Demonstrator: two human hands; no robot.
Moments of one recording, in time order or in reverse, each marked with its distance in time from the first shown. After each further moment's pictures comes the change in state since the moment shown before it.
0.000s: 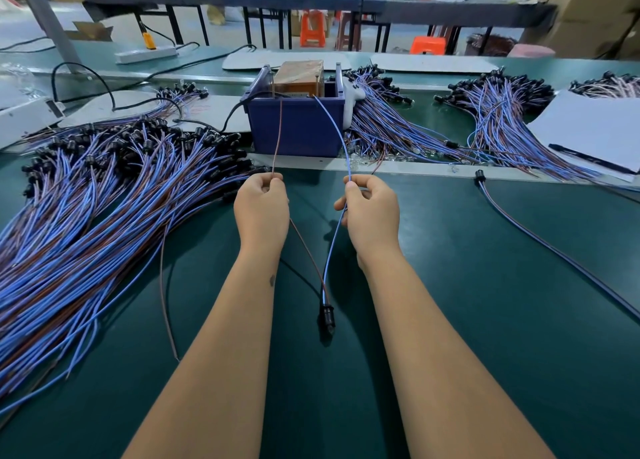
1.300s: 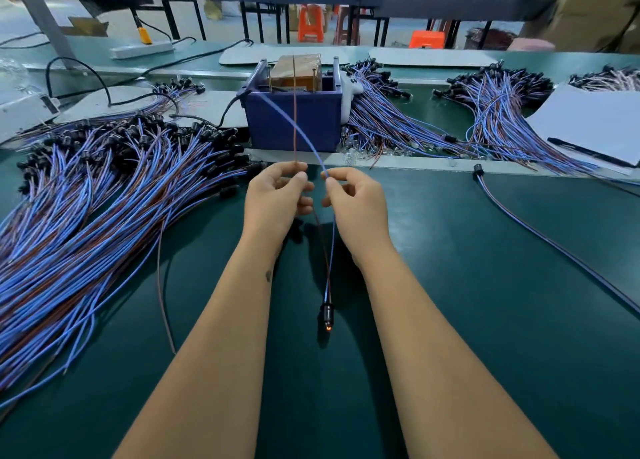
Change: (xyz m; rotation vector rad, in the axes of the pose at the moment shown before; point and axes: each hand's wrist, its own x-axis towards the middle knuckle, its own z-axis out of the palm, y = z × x) left_hand -0.009 0.007 0.005 -0.149 -0.248 -0.003; right_hand -0.008 -0.005 0.002 -0.072 -0.105 -0.129
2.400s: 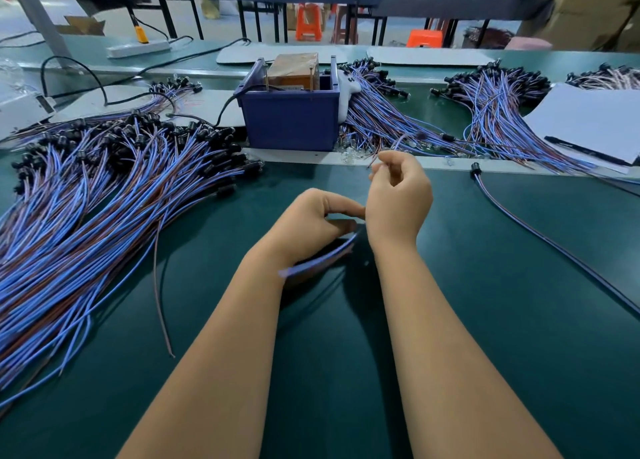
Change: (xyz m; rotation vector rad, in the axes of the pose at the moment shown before) left_hand -0.018 0.000 0.015 0.397 -0.613 0.255; right_hand 0.011 -0.001 -0.024 -0.022 0.452 -0.052
